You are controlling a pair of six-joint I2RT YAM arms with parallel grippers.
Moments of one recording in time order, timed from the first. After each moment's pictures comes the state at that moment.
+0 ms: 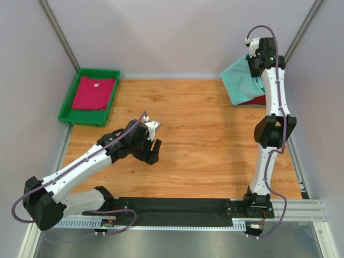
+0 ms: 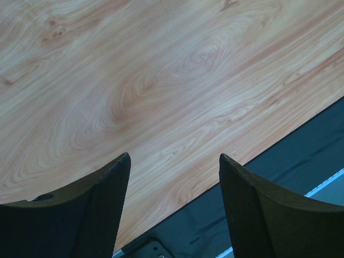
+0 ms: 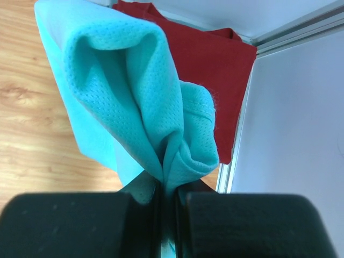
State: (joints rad) left arm -0.73 1.10 0.91 -0.74 0.09 -0.26; right arm -0.06 2.24 2.50 -0.98 0.08 -0.36
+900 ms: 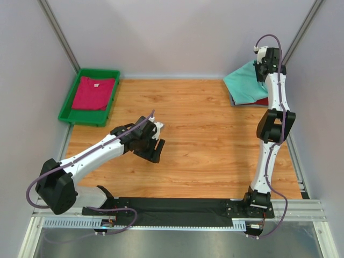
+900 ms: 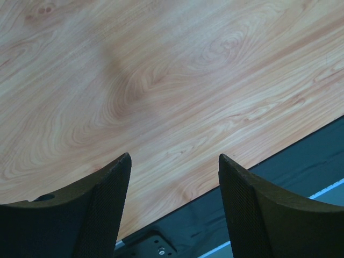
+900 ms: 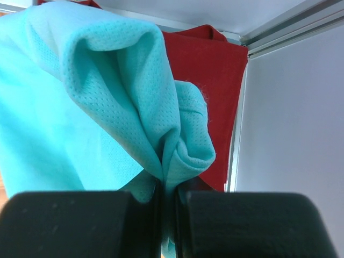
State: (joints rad) left arm -0.70 1.30 0.96 -0.78 0.11 -0.26; right arm -0.18 2.44 2.51 -0.76 0.03 -0.37
